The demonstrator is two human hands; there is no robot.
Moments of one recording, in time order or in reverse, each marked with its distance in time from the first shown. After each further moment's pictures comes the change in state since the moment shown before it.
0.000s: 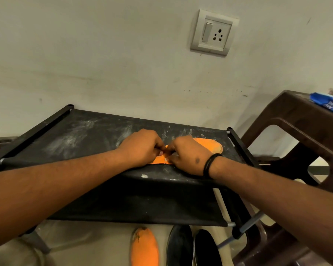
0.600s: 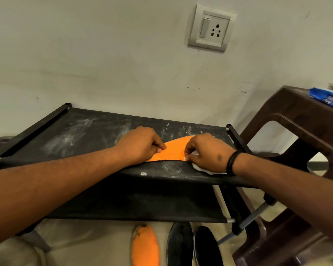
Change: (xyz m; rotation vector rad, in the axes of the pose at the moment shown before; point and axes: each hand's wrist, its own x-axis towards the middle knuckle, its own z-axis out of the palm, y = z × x) left_hand 0.000 -0.002 -0.002 -0.035 -0.002 0.018; right_hand -0.029 0.034 -0.021 -0.108 -0.013 0.052
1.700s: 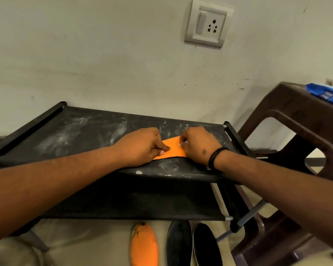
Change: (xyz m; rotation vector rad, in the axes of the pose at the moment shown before) left_hand -0.002 0.004 0.002 0.103 -0.066 0.175; right_hand 0.027 -0.005 0.014 -0.024 0.130 0.183
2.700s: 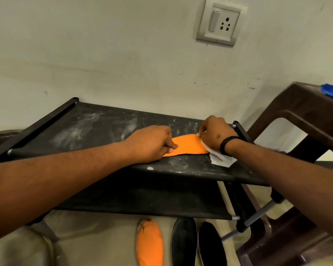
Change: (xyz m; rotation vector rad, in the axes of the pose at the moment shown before) left_hand 0.001 -0.005 0.003 0.083 -0.006 0.033; right_hand 0.031 0.031 0.004 0.067 0.068 0.195
